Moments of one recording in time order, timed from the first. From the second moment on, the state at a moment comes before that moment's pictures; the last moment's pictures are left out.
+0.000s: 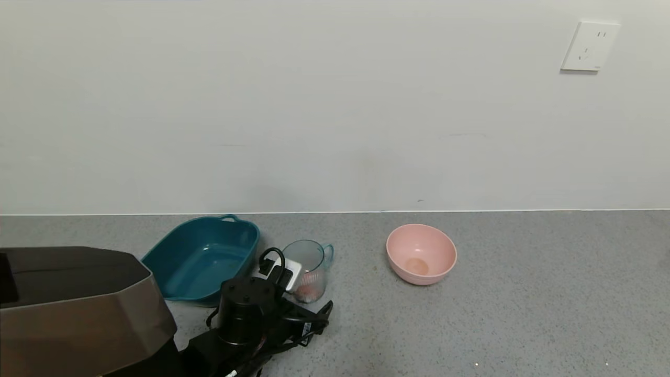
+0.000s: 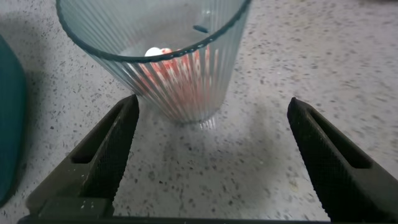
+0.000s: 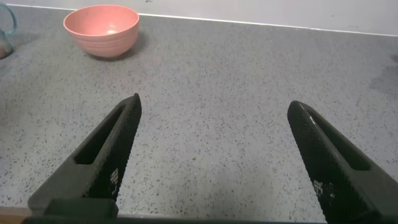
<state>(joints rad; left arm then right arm) -0.60 2.09 -0.42 -1.24 0.24 0.00 0.00 0.00 0.00 0.00 0.02 -0.03</state>
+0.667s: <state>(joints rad) -0.51 2.15 -0.66 -1.09 0.22 0.05 0.00 0.00 0.00 0.00 0.02 -0.03</state>
